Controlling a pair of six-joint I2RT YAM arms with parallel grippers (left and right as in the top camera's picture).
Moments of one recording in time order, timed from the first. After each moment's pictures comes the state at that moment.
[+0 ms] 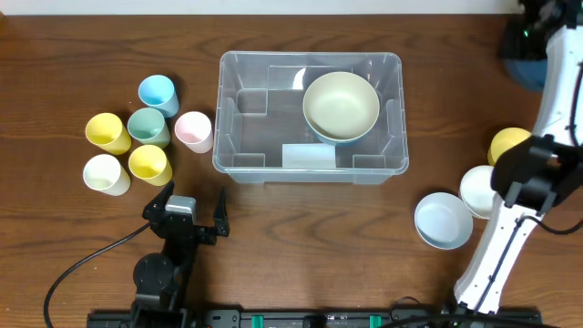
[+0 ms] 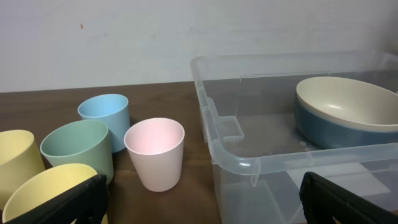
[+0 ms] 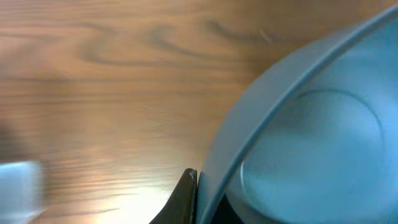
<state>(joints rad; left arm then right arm) -0.12 0.01 0.02 -0.11 0.04 -0.02 -0.26 2.46 2.67 -1.29 -0.15 -0.11</state>
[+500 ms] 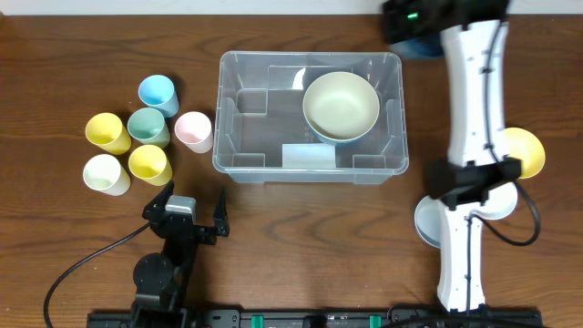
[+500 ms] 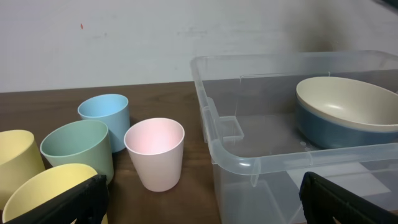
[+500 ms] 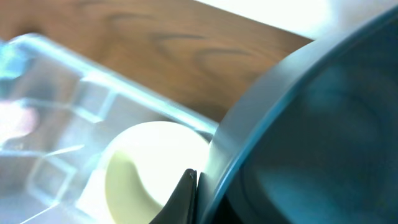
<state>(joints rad) -0.12 0.01 0.02 -0.11 0.04 -0.02 0.22 2.46 3.02 -1.55 -0.24 -0.10</state>
